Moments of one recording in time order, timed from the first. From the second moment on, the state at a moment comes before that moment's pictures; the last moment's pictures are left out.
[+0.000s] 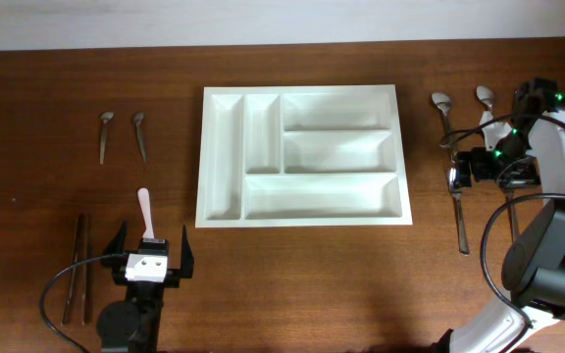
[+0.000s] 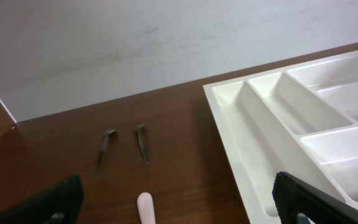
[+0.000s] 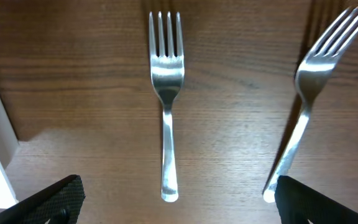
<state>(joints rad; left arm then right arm) -0.01 0.01 0.03 -0.10 0.01 0.22 -0.34 1.94 1.57 -1.24 -0.01 -0.31</state>
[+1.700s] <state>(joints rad) -0.01 0.01 0.03 -0.10 0.01 0.22 -0.34 2.00 1.32 -0.91 0.00 -0.38</state>
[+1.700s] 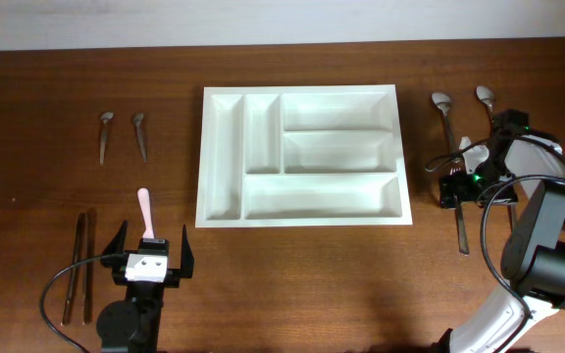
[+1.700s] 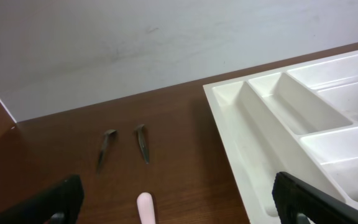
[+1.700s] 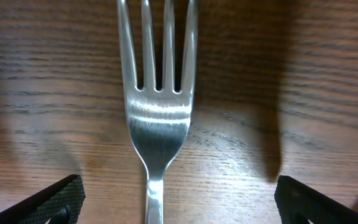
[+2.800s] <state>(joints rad) -0.01 0.01 0.03 -0.10 0.01 0.22 -0.34 2.01 1.32 -0.92 0.01 -0.34</state>
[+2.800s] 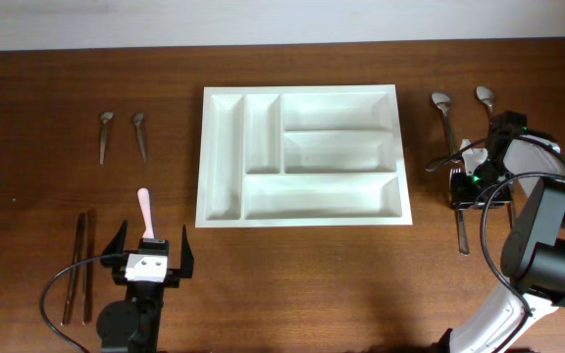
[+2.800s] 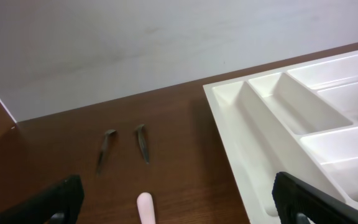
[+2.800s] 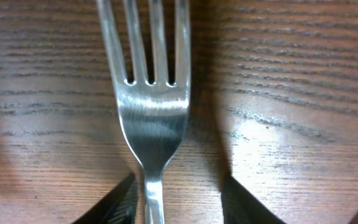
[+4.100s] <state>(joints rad) -0.01 0.01 0.03 -0.10 0.01 0.22 -0.34 2.01 1.32 -0.93 0.01 -0.25</state>
